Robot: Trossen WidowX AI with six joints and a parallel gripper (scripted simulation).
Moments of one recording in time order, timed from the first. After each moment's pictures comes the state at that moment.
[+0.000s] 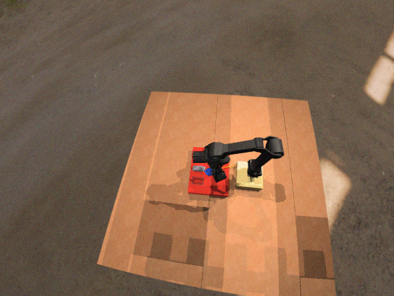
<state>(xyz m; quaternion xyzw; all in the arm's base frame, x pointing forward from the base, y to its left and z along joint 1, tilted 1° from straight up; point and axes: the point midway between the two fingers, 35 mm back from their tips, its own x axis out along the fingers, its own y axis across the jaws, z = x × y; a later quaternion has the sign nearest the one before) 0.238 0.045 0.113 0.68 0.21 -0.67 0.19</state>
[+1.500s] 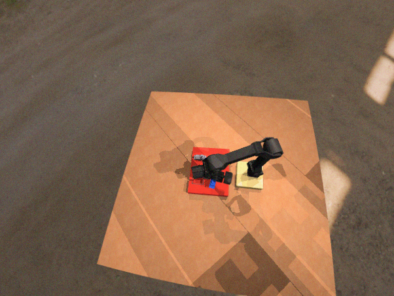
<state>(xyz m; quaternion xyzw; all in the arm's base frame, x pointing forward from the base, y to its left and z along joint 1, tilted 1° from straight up) 0.231 0.101 0.115 0.53 0.49 -0.51 0.48</state>
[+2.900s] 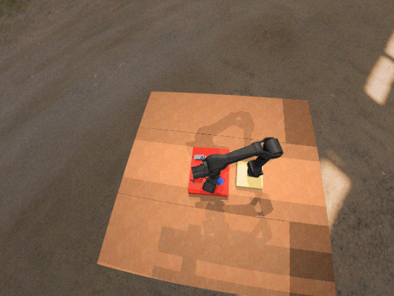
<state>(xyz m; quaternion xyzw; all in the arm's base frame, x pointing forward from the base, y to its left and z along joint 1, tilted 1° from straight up) 0.231 0.101 0.115 0.07 0.70 -0.05 0.71</state>
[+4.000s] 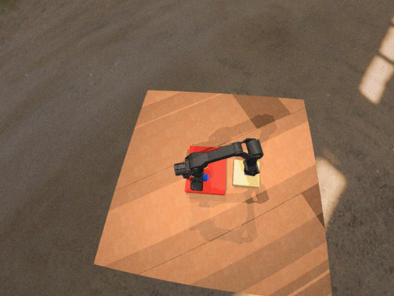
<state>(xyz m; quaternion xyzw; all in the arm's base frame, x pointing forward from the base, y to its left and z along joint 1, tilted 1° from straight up) 0.296 0.109 0.115 -0.03 0.70 0.05 0.71</state>
